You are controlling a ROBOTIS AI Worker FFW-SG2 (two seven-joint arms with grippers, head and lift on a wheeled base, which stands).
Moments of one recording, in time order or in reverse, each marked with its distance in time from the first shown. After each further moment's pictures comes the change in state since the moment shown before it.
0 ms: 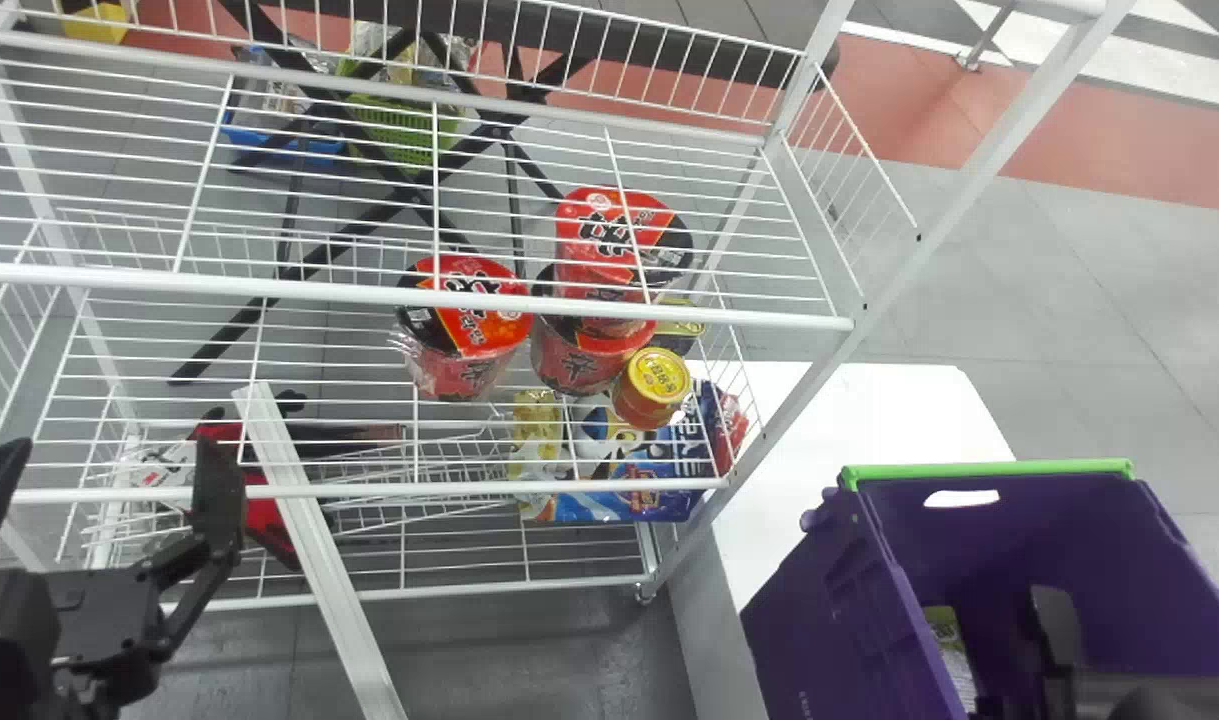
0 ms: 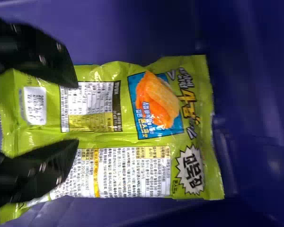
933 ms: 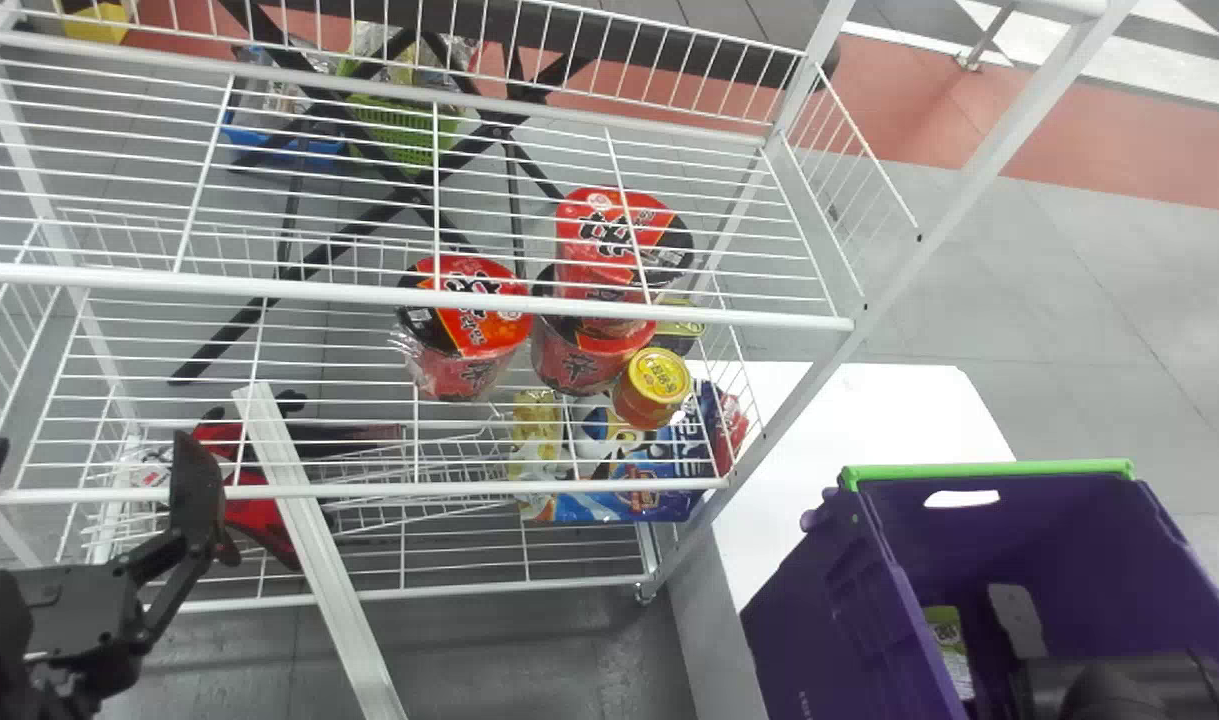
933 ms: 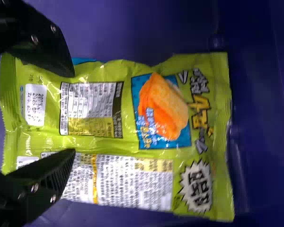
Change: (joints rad) left arm -0.017 -0.005 0.027 0.050 0.029 -0.043 -0.009; right arm -0.073 -0.002 0.102 0.116 0.084 -0.009 -0.062
